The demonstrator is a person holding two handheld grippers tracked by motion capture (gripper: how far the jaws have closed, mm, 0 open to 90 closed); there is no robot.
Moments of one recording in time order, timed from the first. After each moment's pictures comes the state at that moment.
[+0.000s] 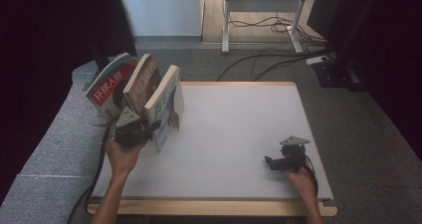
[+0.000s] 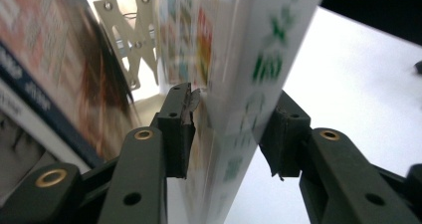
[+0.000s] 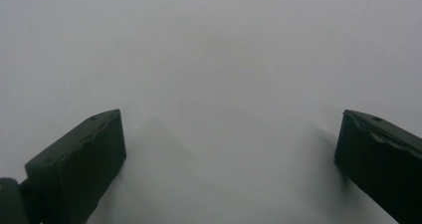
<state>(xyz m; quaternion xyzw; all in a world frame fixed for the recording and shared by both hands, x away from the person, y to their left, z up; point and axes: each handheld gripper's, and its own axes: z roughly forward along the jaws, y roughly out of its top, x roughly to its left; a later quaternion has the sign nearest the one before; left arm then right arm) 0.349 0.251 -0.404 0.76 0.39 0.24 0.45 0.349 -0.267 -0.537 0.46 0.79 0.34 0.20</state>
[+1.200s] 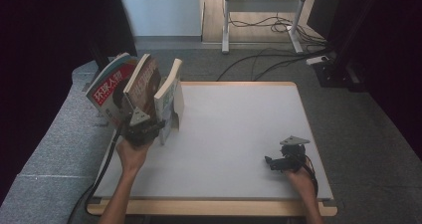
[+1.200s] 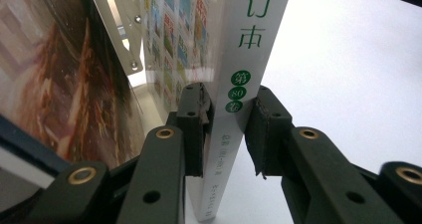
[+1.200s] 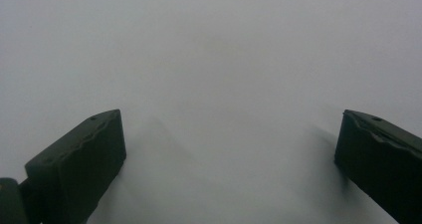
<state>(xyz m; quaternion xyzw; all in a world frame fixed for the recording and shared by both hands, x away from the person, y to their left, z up) 0.374 0.235 -0.429 0.77 0.41 0.25 0.42 0.349 -0.267 -0.537 0.46 0.79 0.34 0.20</state>
